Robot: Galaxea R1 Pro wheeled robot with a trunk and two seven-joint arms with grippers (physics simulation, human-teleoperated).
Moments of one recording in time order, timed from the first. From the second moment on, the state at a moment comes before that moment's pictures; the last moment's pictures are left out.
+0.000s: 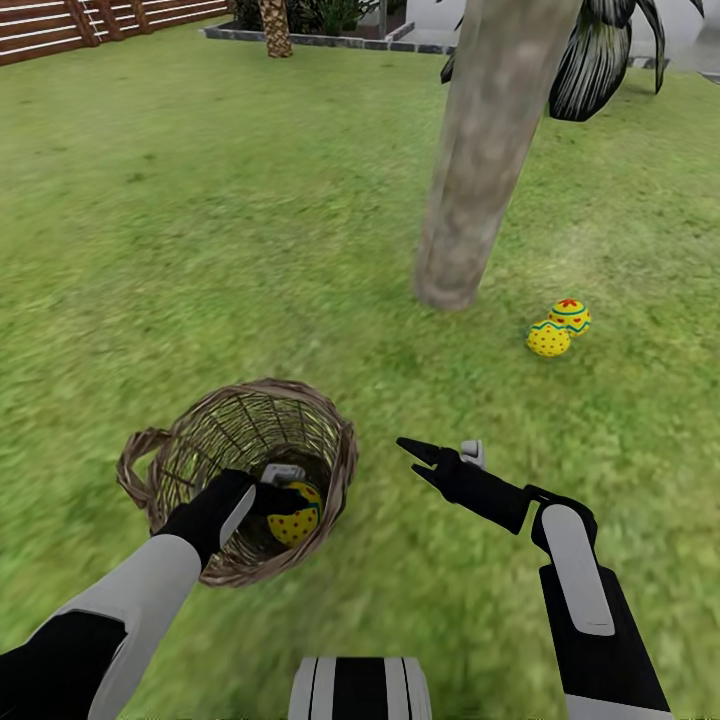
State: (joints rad) left arm -0.91 0.00 -0.20 -0.49 0.13 0.64 -0.20; right arm -0.44 0.09 -0.13 -1.59 -1.01 1.04 0.11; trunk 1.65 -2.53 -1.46
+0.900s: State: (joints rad) left arm -0.91 0.00 -0.20 -0.50 0.12 0.64 -0.20; right arm -0.44 0.09 -0.13 -1.59 -1.02 1.04 0.11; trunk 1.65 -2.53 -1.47
